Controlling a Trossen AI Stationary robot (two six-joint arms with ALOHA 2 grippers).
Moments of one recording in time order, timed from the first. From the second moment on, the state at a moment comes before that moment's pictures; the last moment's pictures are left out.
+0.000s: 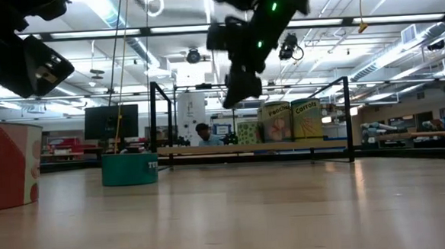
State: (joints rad) left arm -0.64 1.17 0.55 -0.12 -0.18 -0.52; right arm 0.00 1.84 1.33 -0.34 0.77 -0.38
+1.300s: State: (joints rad) left arm -0.58 1.62 0.61 0.19 -0.32 -0.44; right arm 0.21 1.82 1.33 -0.45 0.61 -0.18
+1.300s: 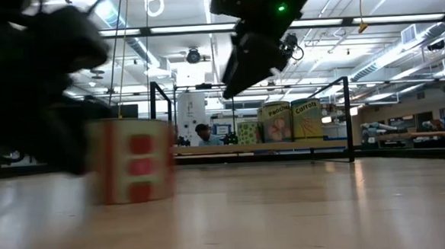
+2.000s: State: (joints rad) left arm -0.45 1.67 0.62 0.45 -0.21 -0.30; right arm 0.36 1.81 1.33 -0.35 0.26 0.02
